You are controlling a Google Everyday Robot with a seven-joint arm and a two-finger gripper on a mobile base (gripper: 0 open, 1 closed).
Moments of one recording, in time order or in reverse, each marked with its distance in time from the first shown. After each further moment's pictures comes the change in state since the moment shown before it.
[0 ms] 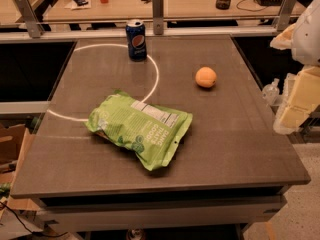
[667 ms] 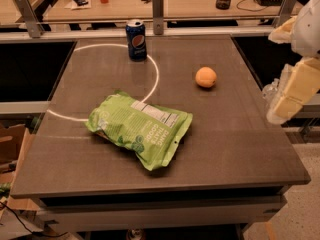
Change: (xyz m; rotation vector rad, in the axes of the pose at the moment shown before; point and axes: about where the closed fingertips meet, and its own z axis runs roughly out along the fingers) arm -0.006 -0.011 -0.002 0.012 -0.075 0.028
